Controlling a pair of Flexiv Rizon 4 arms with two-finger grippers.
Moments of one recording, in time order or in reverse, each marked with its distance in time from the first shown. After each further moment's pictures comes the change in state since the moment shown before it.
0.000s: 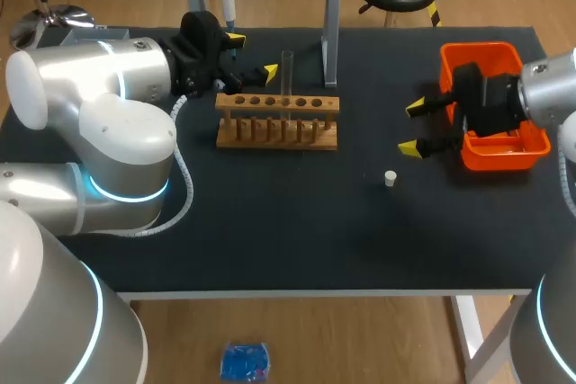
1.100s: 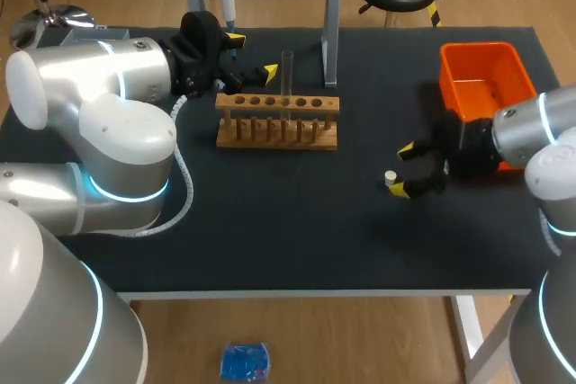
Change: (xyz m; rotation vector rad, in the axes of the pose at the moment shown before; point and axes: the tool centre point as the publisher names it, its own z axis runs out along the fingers) left arm 0.000 0.000 0.000 0.000 0.000 0.000; right arm 0.013 -0.079 0.052 0.101 -0.002 0.061
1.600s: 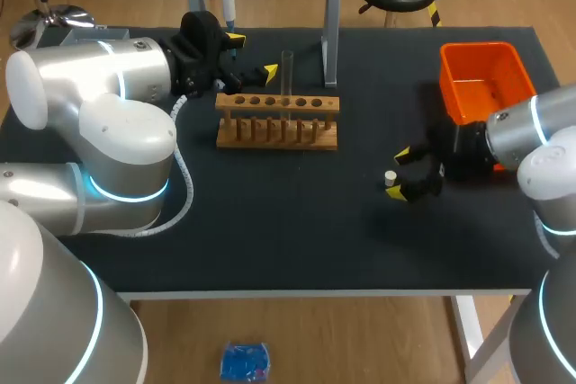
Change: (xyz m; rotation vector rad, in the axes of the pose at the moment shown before) left arm 0.000 0.000 0.000 0.000 0.000 0.000; right arm -0.003 -0.008 0.012 0.019 0.009 0.003
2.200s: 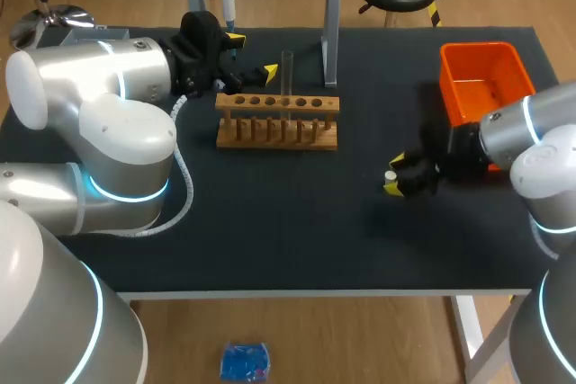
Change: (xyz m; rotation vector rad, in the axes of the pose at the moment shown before) left arm 0.000 0.000 0.000 0.000 0.000 0.000; right arm -0.003 -0.003 0.010 0.015 0.006 0.001
